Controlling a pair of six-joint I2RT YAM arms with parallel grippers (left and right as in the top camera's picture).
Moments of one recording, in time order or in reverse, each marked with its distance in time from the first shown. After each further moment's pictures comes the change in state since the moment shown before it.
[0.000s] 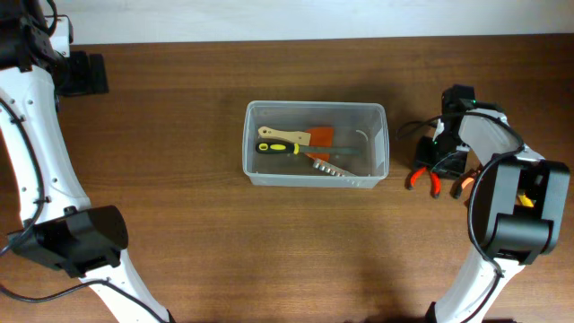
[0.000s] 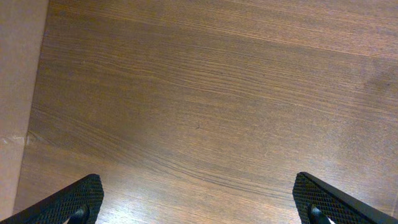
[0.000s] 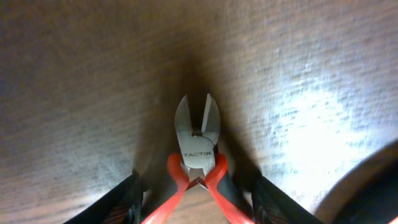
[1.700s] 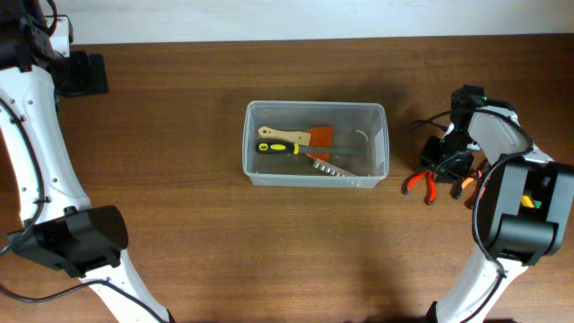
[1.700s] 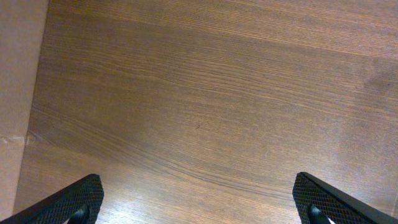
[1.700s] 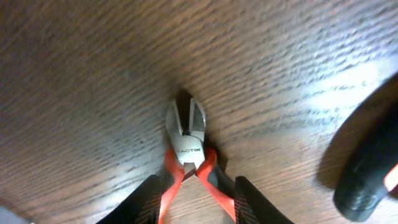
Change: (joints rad) left arm 0.000 0.000 0.000 0.000 0.000 0.000; right arm -0.040 0.000 0.039 -0.097 -0.090 0.166
